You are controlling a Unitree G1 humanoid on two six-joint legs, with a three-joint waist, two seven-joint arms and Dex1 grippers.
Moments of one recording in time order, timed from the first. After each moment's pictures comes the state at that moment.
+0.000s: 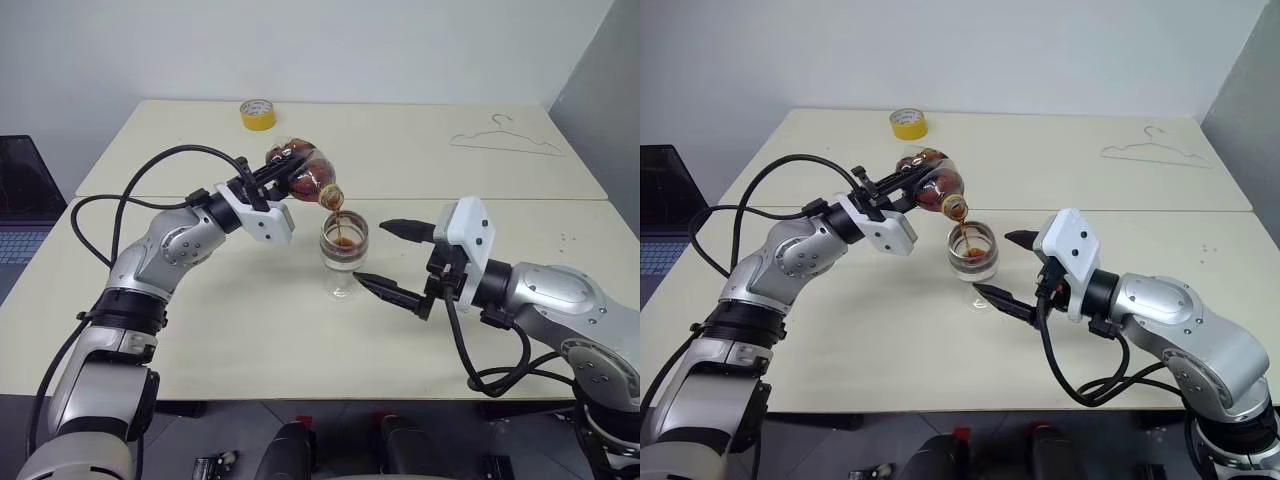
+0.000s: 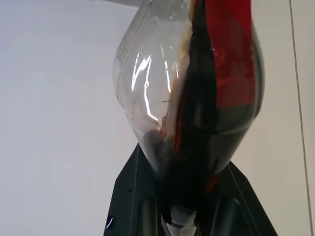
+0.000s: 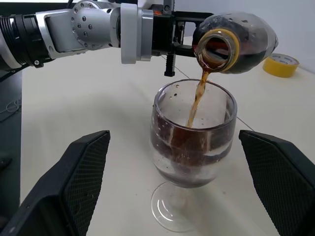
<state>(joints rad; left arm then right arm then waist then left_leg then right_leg) -0.74 0.67 -0.16 0.44 0.49 -0.78 -0.25 -0.41 -0.63 0.04 -0.78 0.73 0.89 0.47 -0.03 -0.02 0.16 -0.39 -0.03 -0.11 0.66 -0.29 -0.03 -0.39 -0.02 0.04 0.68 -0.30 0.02</state>
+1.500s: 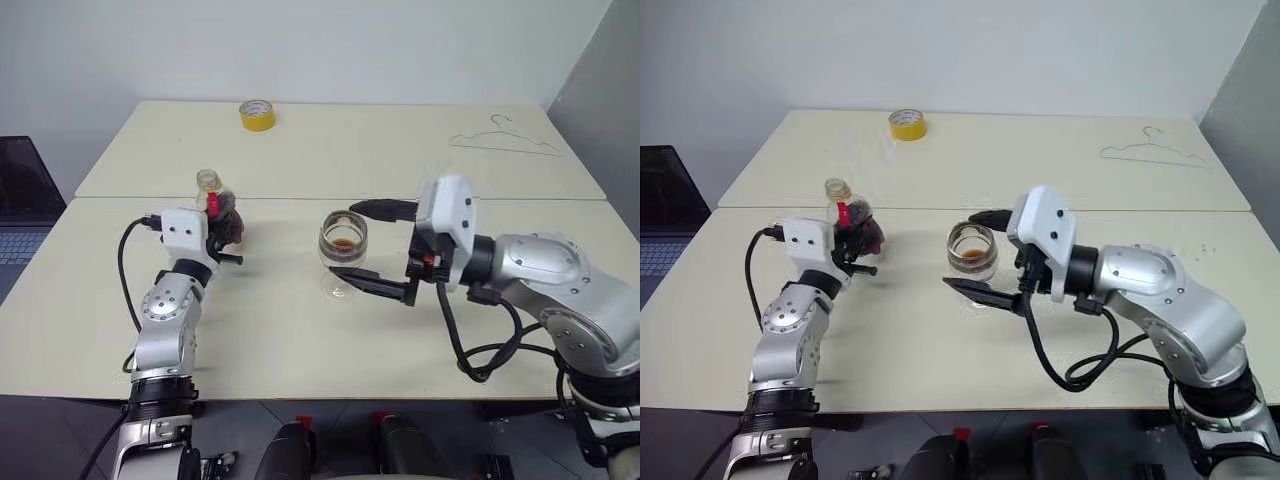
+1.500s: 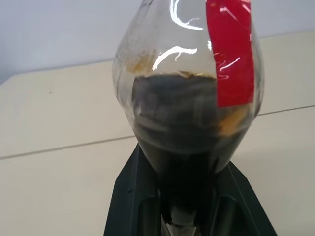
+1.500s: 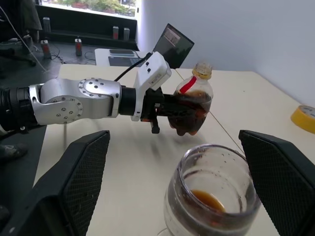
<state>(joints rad) -0.33 0.34 0.23 0.14 -0.16 0.11 -0.27 -0.60 -0.59 0.14 -0.67 0.65 0.79 0.63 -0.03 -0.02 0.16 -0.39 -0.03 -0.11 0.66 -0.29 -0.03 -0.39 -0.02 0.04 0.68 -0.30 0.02</state>
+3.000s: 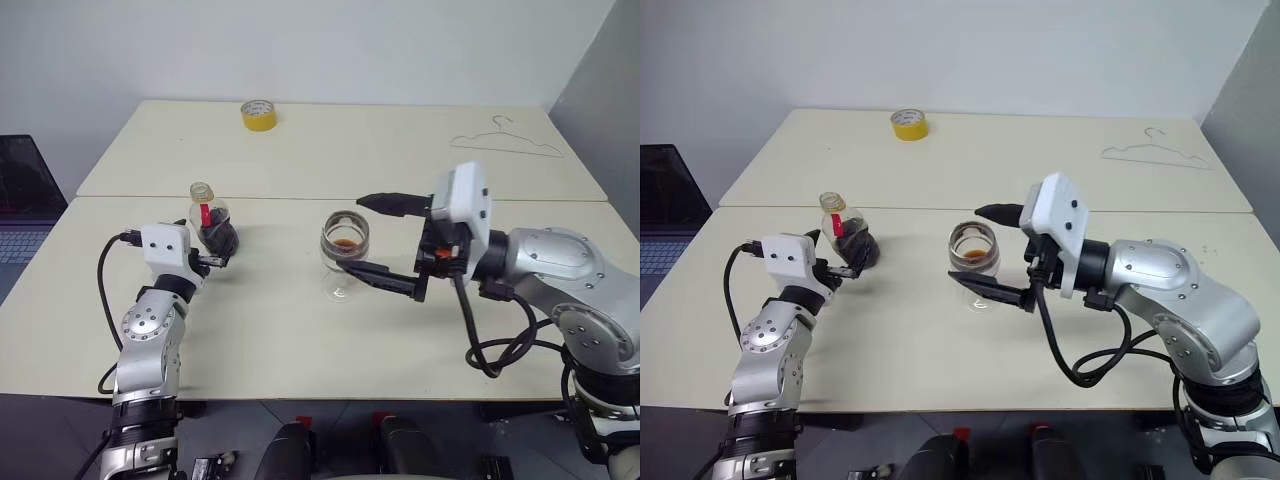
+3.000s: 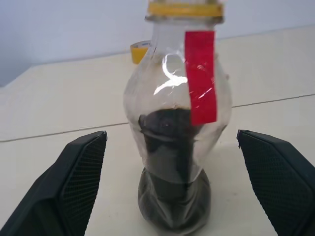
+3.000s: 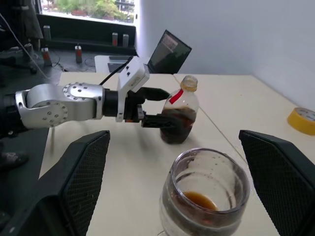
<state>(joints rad) -0.20 0.37 0.26 -0.01 -0.20 0.12 -0.30 -0.56 -0.61 0.03 -0.70 0.73 0.82 0.64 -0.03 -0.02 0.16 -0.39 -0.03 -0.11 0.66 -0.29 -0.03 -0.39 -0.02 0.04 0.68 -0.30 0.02</state>
